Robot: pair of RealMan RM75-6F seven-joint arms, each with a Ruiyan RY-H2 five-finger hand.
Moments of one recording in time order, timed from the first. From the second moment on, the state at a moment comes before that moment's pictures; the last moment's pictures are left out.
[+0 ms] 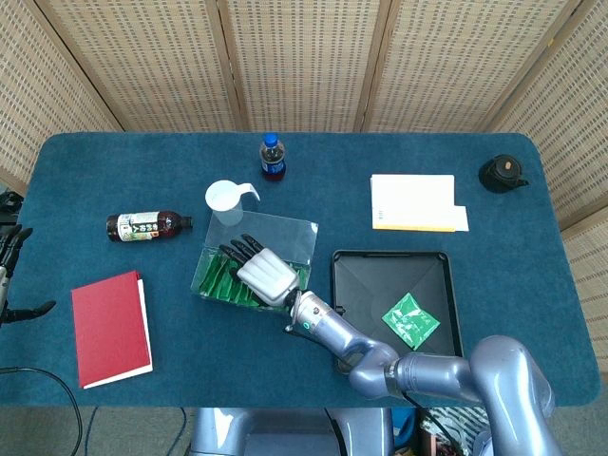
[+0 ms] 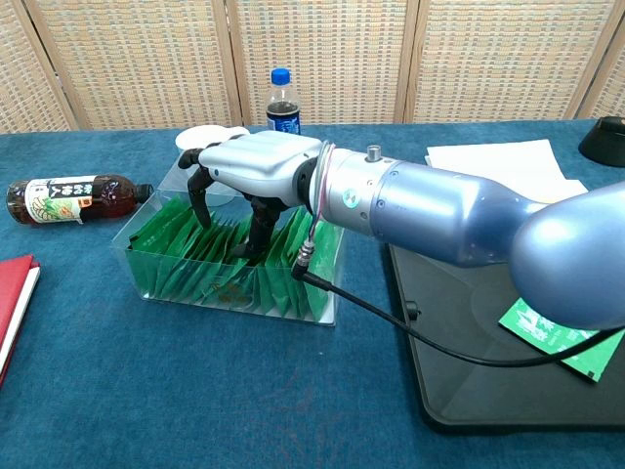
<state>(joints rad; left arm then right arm) -0.20 -0.97 -0.12 -1.67 1.30 1.28 -0.09 1.12 -1.83 0.26 -1.28 -1.18 0.82 -0.38</state>
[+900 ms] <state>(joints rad) -0.21 -0.97 -0.12 -1.67 1.30 1.27 -0.09 1.12 -1.77 0.23 -1.35 -1.18 0.79 -0.41</state>
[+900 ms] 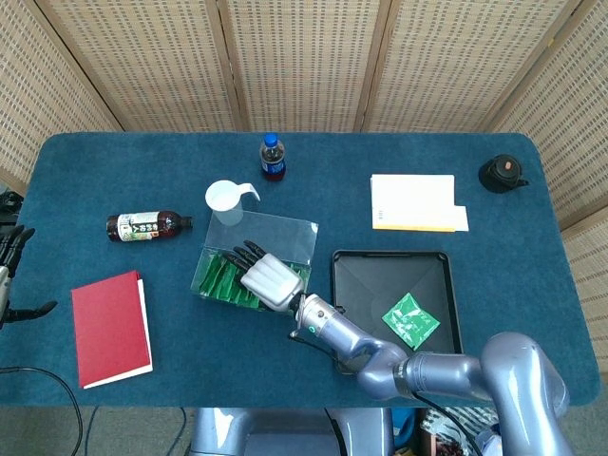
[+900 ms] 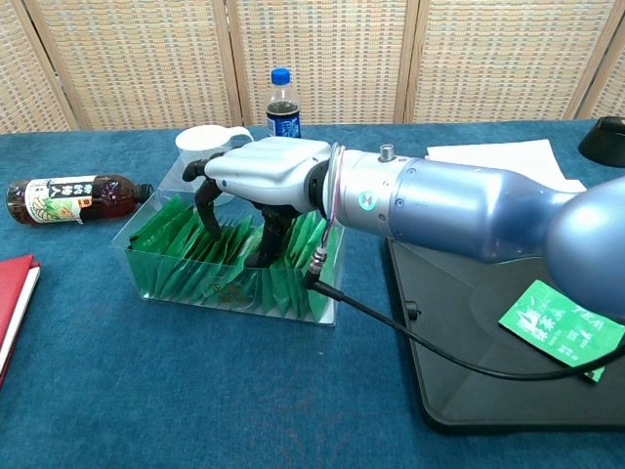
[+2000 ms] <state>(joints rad) -0.21 -0.97 -0.12 -1.66 1.29 1.26 -0.11 1.12 -1.87 0.27 -1.20 -1.16 0.83 -0.33</state>
